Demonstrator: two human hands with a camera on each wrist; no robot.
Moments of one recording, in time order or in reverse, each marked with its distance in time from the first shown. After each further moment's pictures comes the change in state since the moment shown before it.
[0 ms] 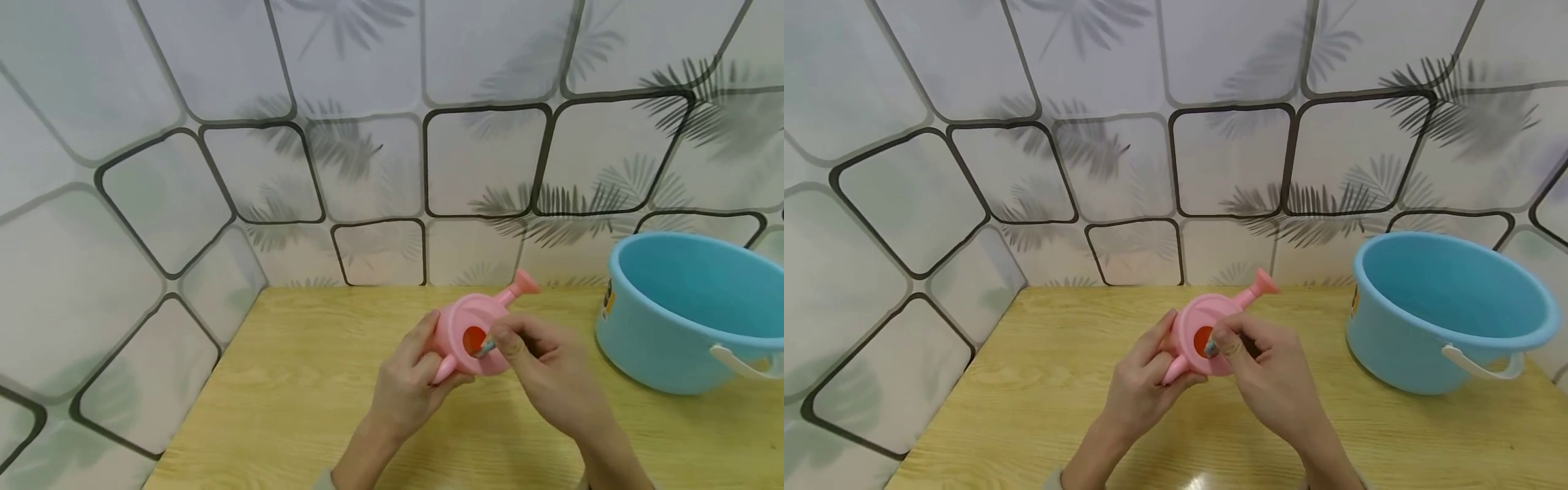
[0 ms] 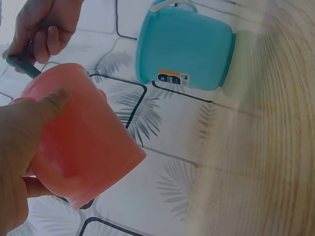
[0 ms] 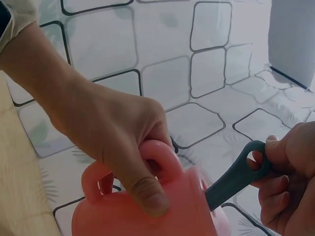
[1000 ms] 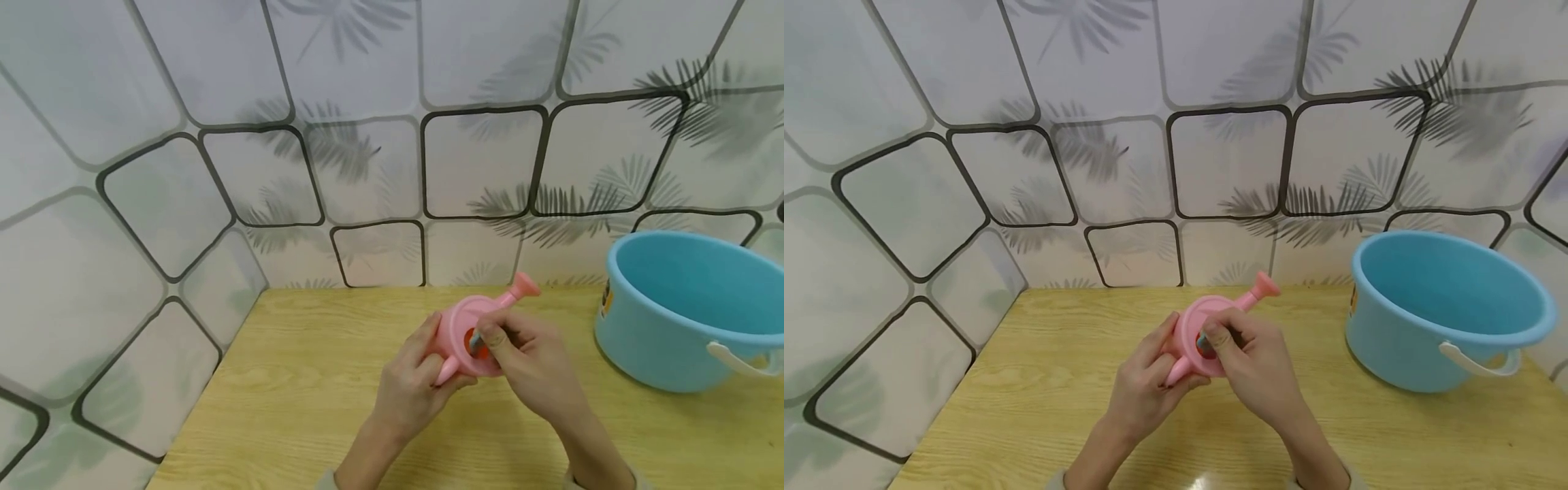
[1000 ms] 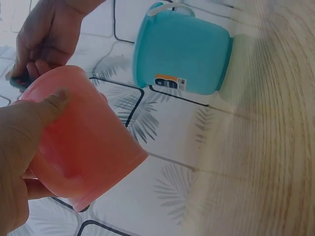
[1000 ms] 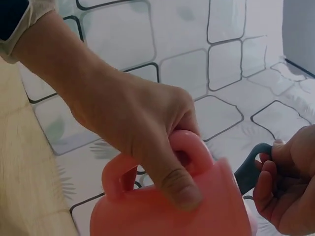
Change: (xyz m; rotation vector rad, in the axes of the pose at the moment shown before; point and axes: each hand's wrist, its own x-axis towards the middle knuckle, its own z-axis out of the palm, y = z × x) left_hand 0.000 0.003 0.001 -0.017 -0.015 -0.001; right_hand 0.004 0.003 0.007 0.056 0.017 0.051
